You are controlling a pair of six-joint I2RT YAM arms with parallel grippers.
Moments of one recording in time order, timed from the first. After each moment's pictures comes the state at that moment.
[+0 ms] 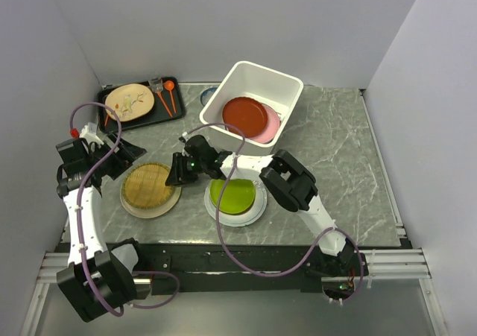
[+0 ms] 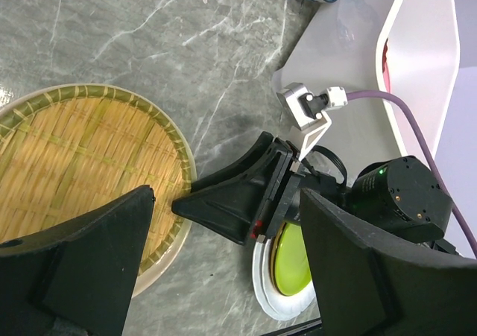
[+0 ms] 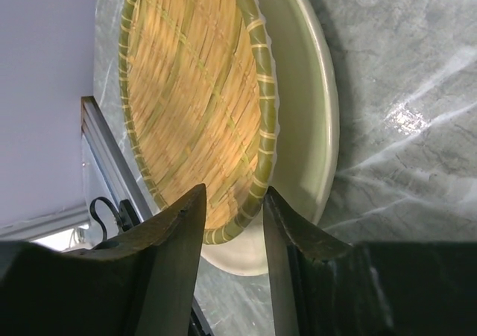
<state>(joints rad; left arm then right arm) 0.45 0.98 0.79 -0.47 0.65 -0.47 0.93 2.31 1.64 0.07 -0.40 0.86</state>
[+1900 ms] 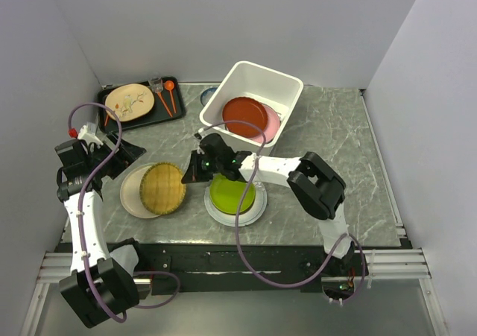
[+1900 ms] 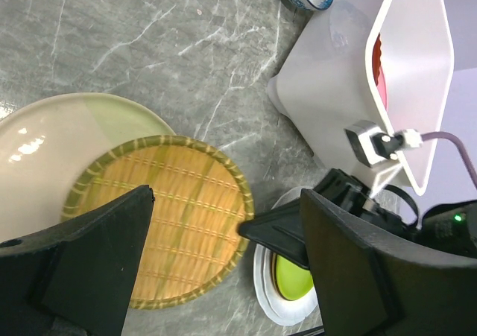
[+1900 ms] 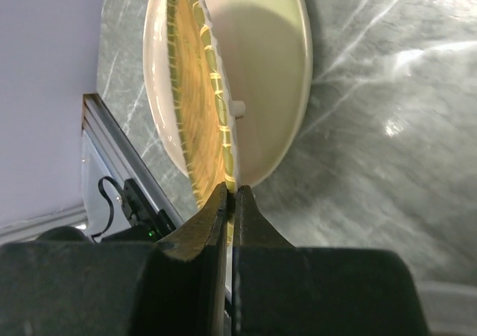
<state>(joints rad) 0.45 0.93 0.78 -0.45 0.65 -0.47 0.92 2.02 1.37 0.04 -0.30 0.83</state>
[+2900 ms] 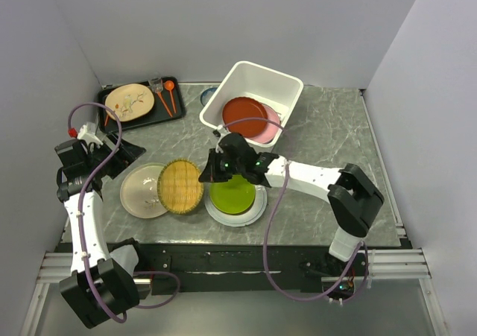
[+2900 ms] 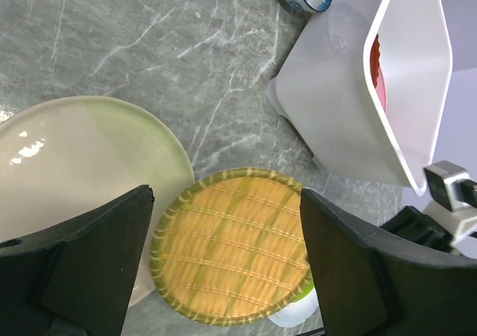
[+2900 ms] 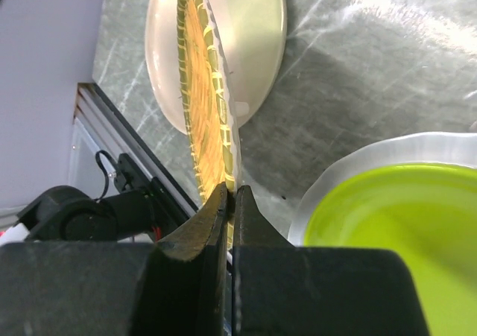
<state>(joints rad) 0.45 0.93 0.78 -0.45 0.65 -0.47 0.90 1.72 1.17 -0.06 -0.22 0.77</state>
